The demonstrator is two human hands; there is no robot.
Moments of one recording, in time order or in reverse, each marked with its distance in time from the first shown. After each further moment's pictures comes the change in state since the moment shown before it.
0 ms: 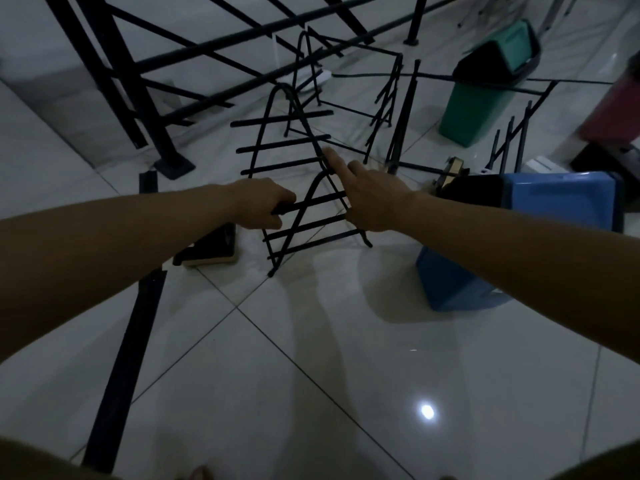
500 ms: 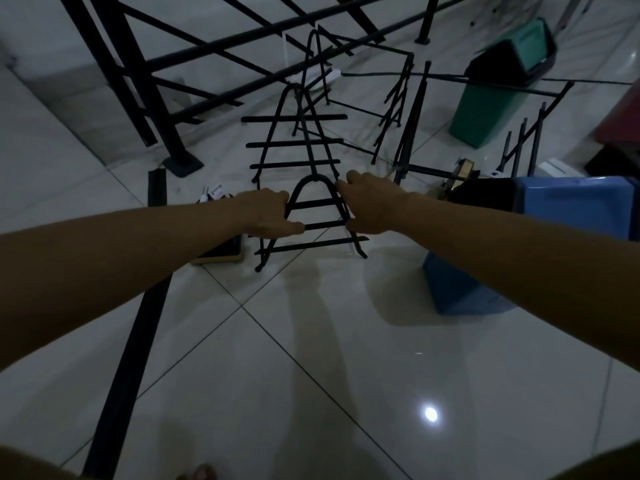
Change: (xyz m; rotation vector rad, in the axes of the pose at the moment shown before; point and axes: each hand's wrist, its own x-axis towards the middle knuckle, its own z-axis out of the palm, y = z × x) left_hand 0.002 0.009 0.020 -0.130 -0.038 -0.273; right_hand 0.011 -0.007 0.003 -0.115 -0.140 -0.046
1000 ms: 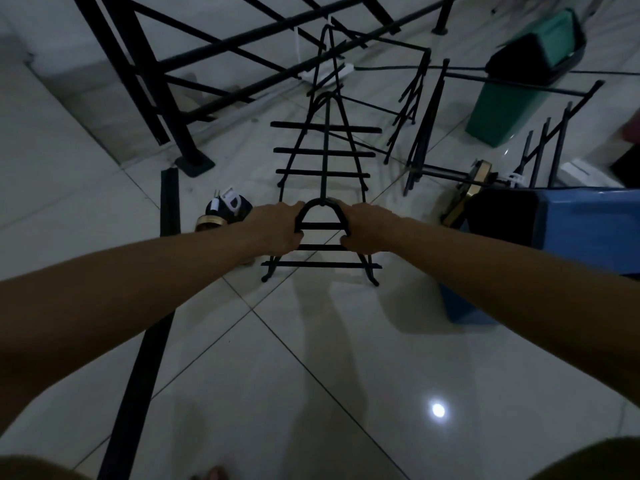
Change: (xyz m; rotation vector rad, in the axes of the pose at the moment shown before) left_hand -0.007 0.004 0.014 -0.031 0.124 0.033; right_hand 0.025 -0.016 0.031 0.362 -0.160 0.045
